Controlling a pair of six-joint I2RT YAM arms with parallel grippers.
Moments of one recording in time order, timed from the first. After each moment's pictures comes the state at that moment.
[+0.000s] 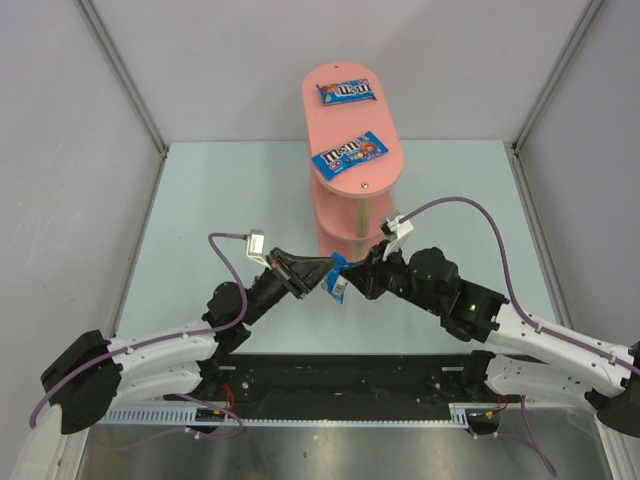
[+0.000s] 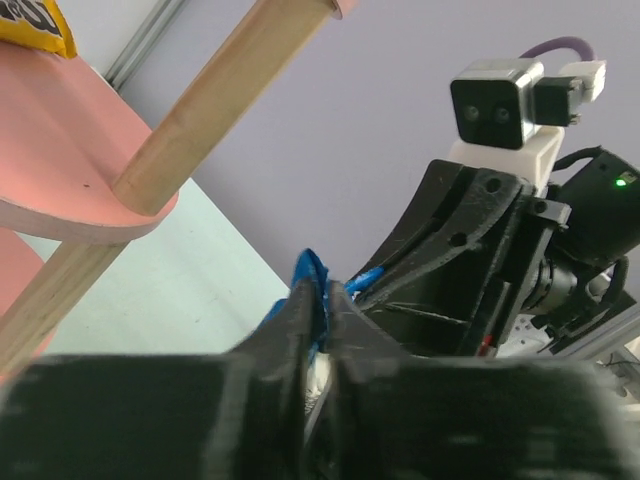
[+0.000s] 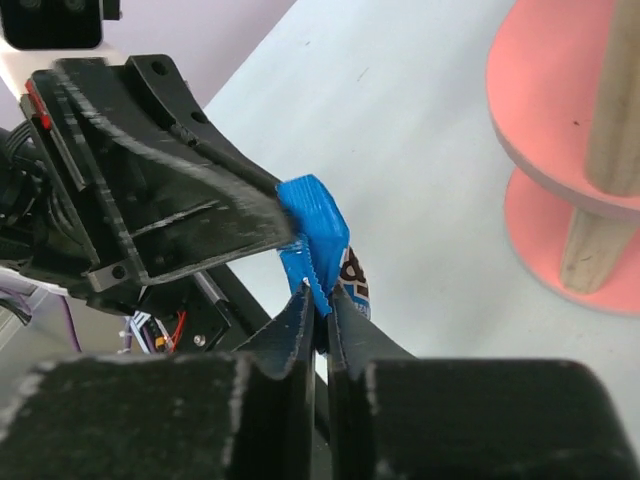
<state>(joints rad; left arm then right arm) -0.92 0.98 0.27 1.03 0.00 -0.86 1.04 0.90 0.78 -0.08 0.11 0.49</state>
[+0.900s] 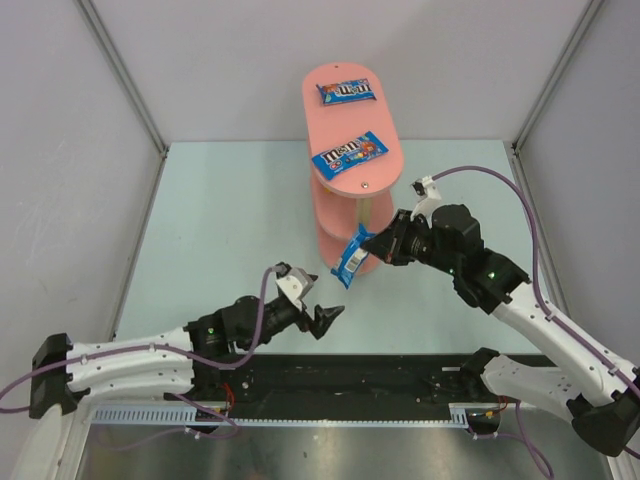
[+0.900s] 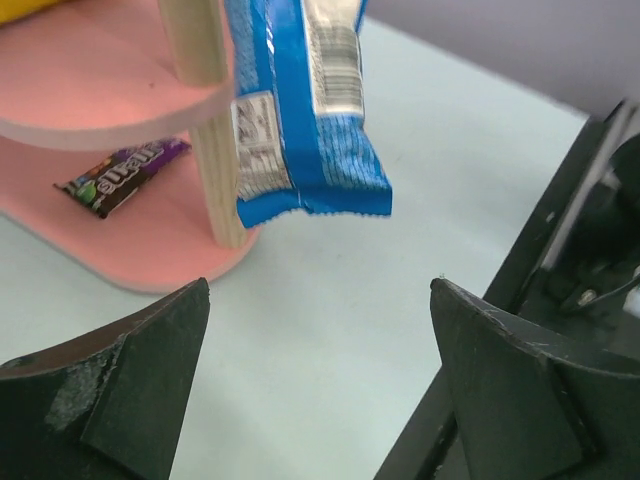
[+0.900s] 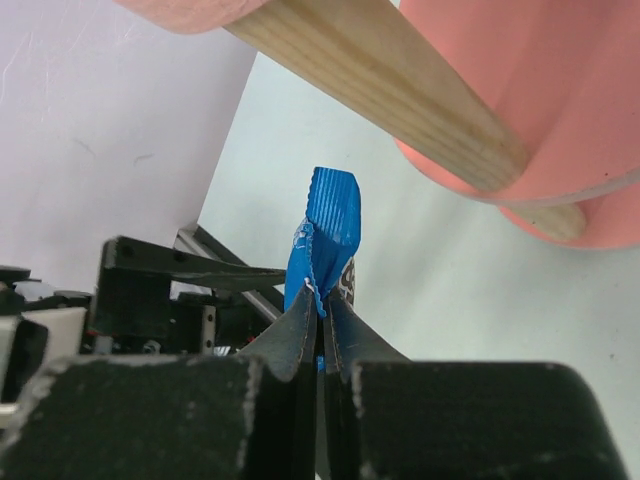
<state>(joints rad) -1.21 0.73 0.42 0.24 -0.28 -0.14 0.70 0.96 0.98 -0.33 -0.16 0.73</state>
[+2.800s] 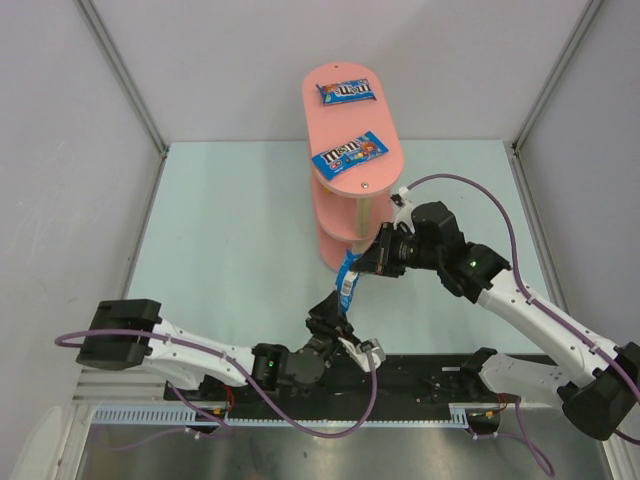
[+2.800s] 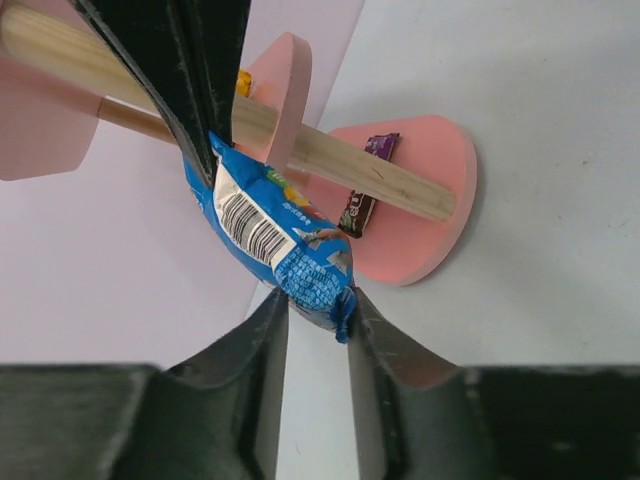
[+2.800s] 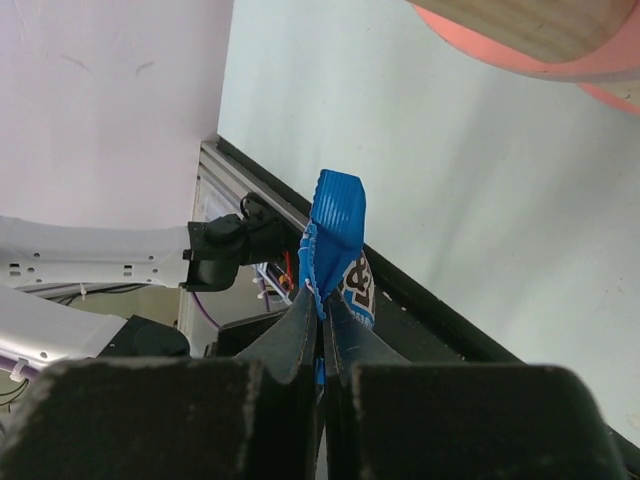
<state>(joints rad) -1.67 1.28 0.52 0.63 -1.07 0.90 0.70 1.07 0.99 -0.43 -0.37 0.85</state>
